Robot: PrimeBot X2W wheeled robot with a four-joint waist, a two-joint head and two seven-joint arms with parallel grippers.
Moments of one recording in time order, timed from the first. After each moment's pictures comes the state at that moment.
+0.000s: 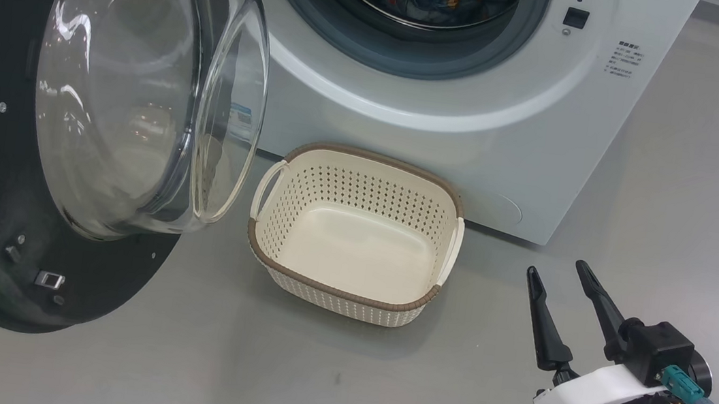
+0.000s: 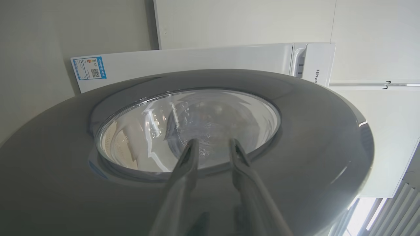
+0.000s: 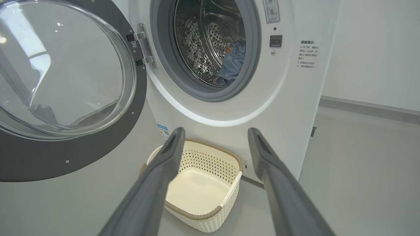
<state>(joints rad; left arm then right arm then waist) -0.33 0.14 0.63 0.44 -1.66 -0.11 0.85 -0.09 -0.12 0.24 0.25 0.31 0.12 -0.26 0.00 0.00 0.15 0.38</state>
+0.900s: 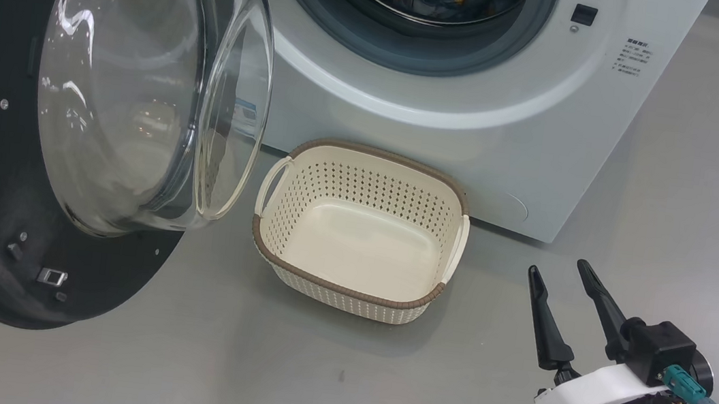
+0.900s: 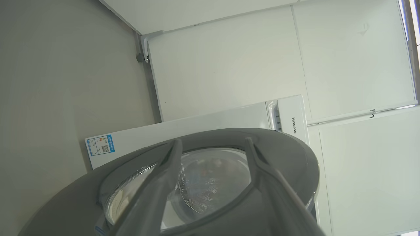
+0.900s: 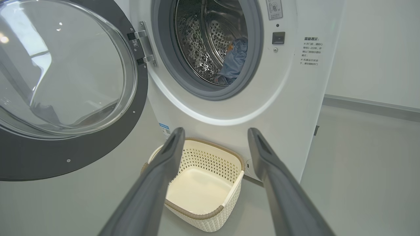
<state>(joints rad) -0.30 0.12 0.74 0.27 -1.57 -0.12 0.64 -0.09 -0.12 0.23 0.25 0.31 0.12 -0.26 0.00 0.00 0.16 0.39</state>
